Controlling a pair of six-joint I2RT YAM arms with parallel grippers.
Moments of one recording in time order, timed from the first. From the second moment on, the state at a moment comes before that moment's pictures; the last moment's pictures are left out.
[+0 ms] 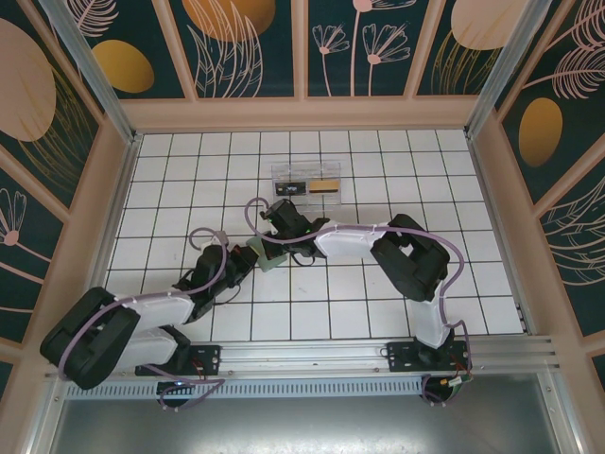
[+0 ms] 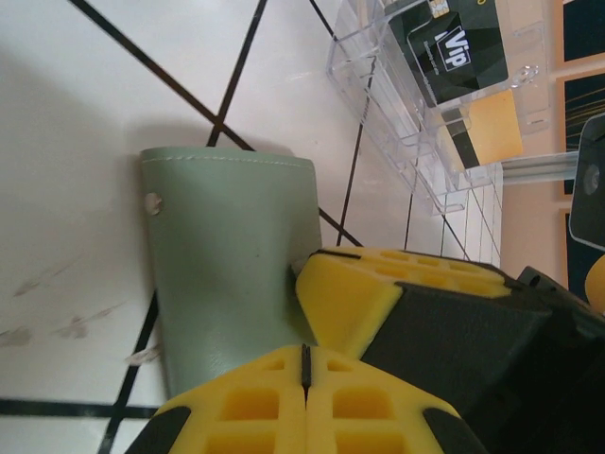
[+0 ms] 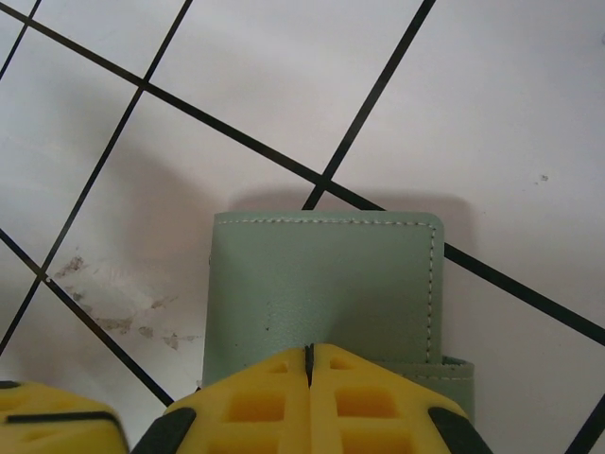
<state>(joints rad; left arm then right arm) -0.59 1.27 0.20 0.57 0.02 -1.27 0.94 1.98 1.23 -0.11 -0.08 0.45</state>
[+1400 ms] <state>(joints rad) -0.59 1.37 0.40 0.43 0.01 -1.22 0.86 1.85 1.10 -0.06 -0.12 0.53</state>
